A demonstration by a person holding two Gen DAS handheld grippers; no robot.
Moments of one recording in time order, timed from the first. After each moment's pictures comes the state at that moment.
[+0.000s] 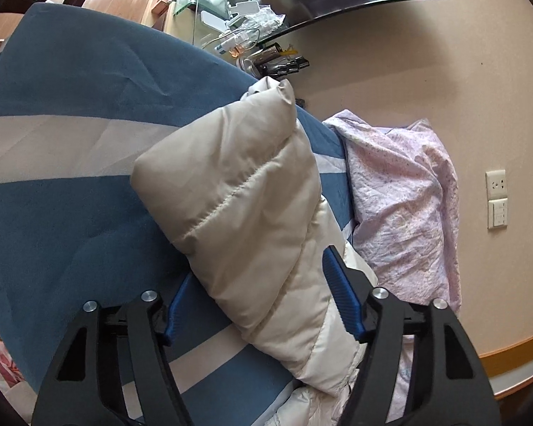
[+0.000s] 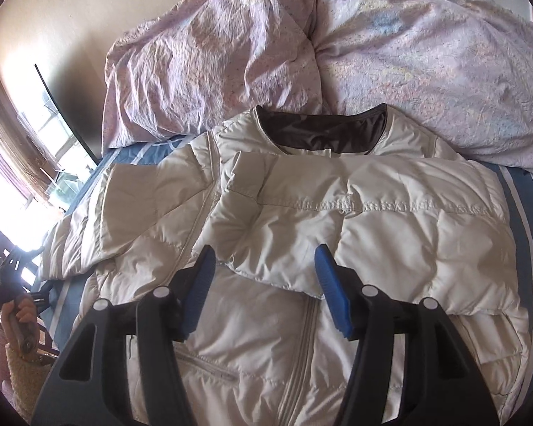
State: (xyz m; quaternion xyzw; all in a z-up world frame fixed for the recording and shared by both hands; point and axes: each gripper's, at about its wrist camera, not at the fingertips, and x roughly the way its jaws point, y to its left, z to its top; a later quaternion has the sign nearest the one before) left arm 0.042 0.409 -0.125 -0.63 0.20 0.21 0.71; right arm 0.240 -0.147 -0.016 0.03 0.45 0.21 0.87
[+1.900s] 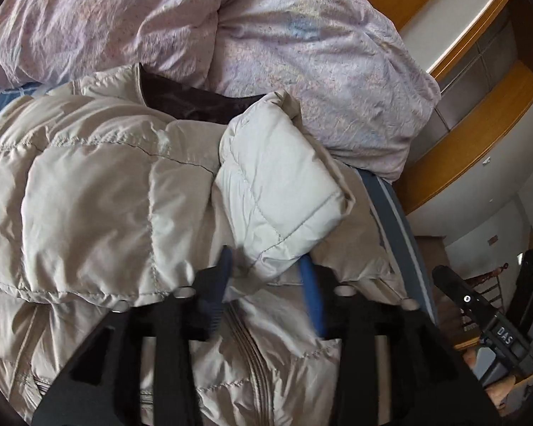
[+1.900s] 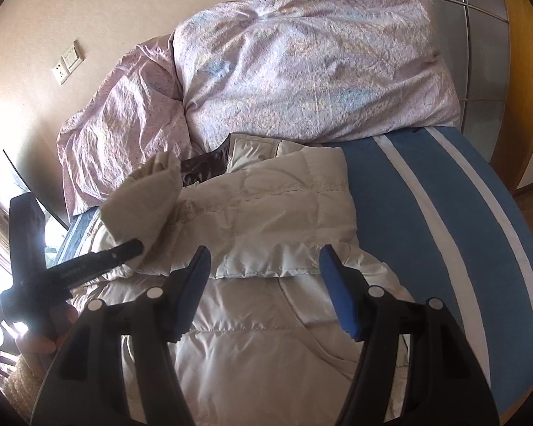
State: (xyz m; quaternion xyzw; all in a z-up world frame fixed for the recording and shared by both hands) left arm 0.248 -0.031 -0.031 -0.20 0.44 -0.19 0.85; right arm 0.195 -0.335 0.000 0.13 0.39 0.10 0.91
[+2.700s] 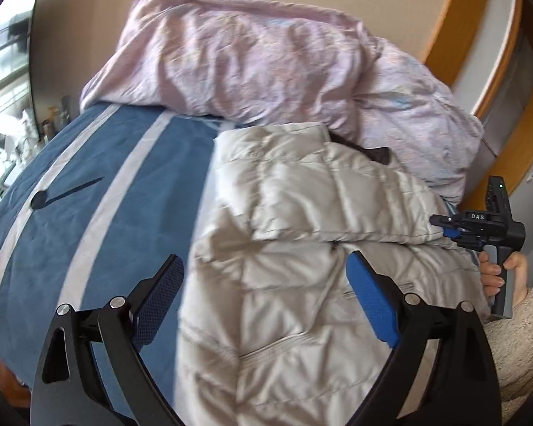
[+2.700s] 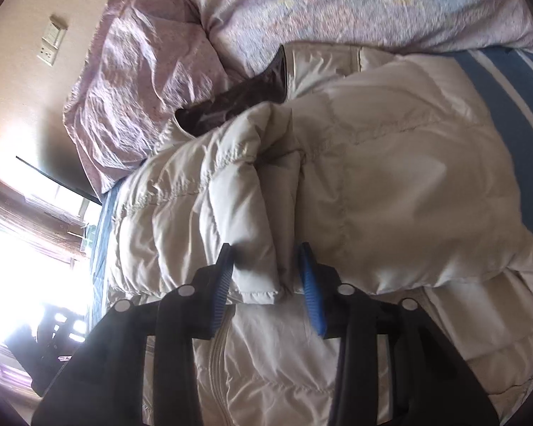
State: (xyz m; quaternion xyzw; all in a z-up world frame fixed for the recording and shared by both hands) left arm 0.106 0.187 -0.015 -0.15 0.38 -0.03 0.91; right arm 0.281 -0.253 -0.068 0.21 0.53 0.18 0.80
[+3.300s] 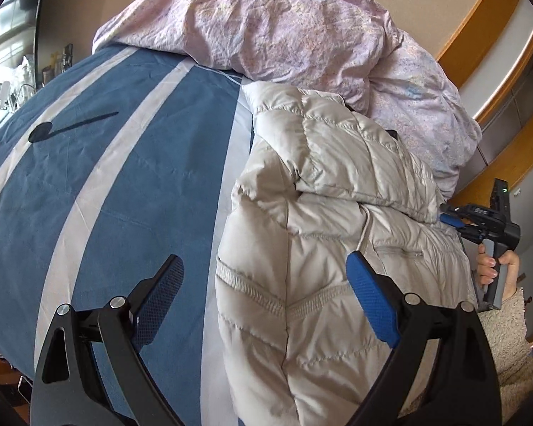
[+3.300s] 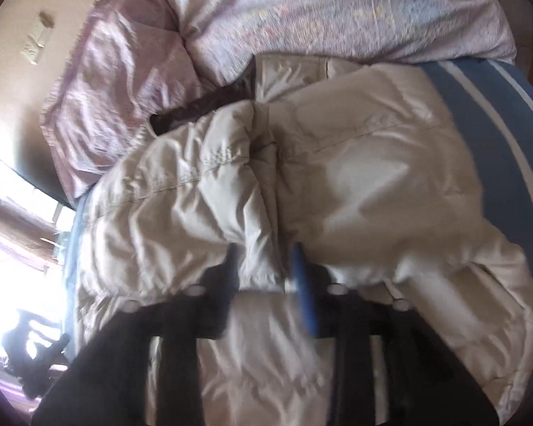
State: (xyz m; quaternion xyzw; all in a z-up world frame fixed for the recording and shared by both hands) left arm 0.085 0.228 -0.058 -0.21 0.42 -0.07 0.88; right arm 0.247 -0.281 -0.047 0.19 0.49 0.14 0.84
